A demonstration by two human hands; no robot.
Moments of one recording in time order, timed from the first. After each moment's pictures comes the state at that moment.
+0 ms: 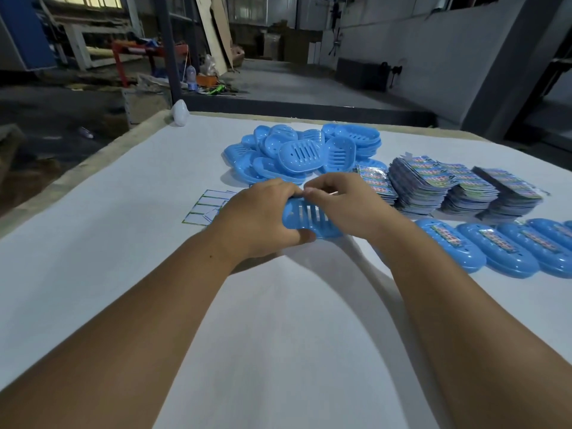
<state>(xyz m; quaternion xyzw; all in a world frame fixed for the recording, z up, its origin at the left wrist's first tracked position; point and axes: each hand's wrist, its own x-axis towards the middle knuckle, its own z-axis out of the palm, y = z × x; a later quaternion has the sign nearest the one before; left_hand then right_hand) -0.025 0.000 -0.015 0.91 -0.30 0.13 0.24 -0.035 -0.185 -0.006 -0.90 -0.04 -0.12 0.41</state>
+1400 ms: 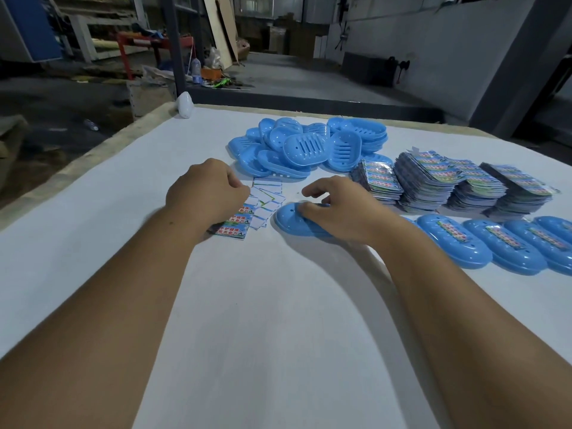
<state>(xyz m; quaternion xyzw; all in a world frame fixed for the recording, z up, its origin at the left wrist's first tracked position) -0.001 0.046 -0.006 0.96 0.01 0.10 0.27 -0.038 -0.180 -0.015 -0.96 -0.05 -0.08 0.26</state>
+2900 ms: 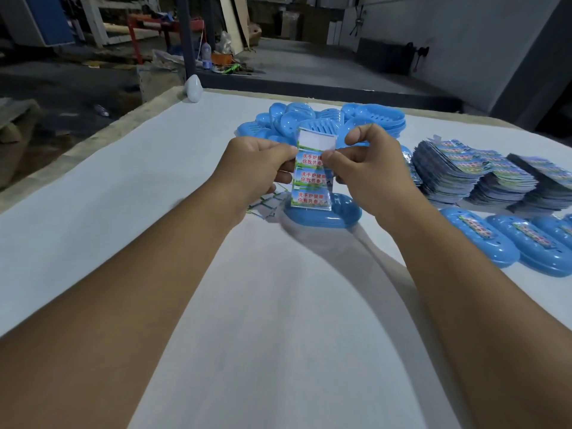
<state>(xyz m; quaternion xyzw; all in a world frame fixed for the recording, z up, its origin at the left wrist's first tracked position) -0.018 0.006 0.002 0.76 -0.07 0.02 0.65 -0.041 -0.169 0.004 -0.79 -0.01 -0.19 0.58</state>
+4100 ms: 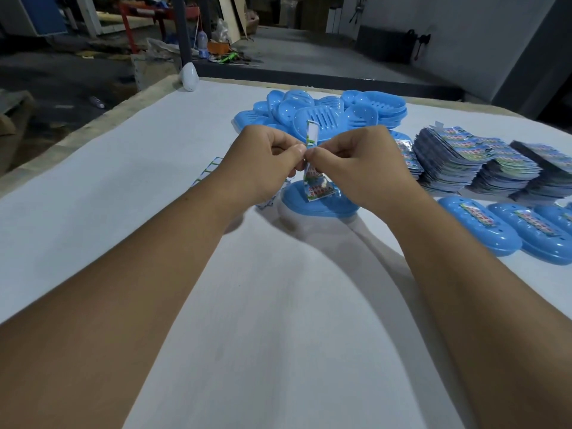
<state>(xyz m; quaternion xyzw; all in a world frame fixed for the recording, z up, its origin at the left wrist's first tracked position) -0.022 0.001 -0.003 0.82 -0.18 0.08 0.53 -0.047 -0.164 0.004 -0.89 -0.06 -0.20 0.41</state>
